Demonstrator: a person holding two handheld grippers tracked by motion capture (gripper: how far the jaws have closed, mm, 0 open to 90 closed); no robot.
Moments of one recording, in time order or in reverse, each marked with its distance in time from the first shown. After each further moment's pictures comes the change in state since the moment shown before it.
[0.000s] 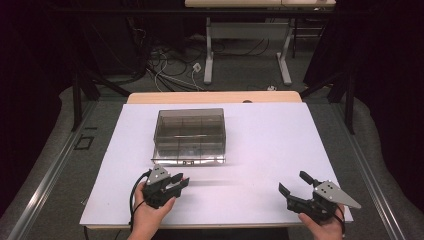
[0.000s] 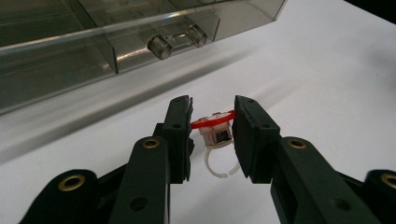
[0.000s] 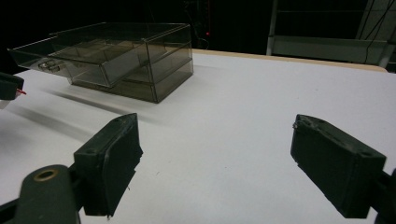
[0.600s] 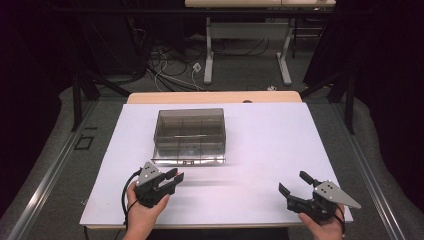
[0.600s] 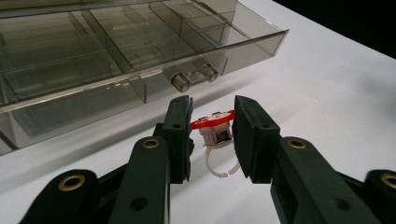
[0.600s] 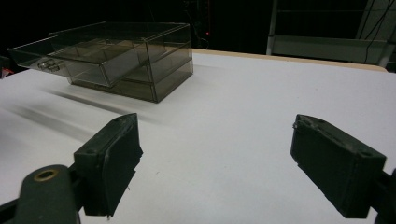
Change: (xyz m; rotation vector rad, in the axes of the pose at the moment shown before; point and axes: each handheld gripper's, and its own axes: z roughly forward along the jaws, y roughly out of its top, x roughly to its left) left arm 0.007 0.005 -0.018 -0.103 0.021 -0.007; right arm 0.000 0.000 0.000 0.004 -0.004 0.000
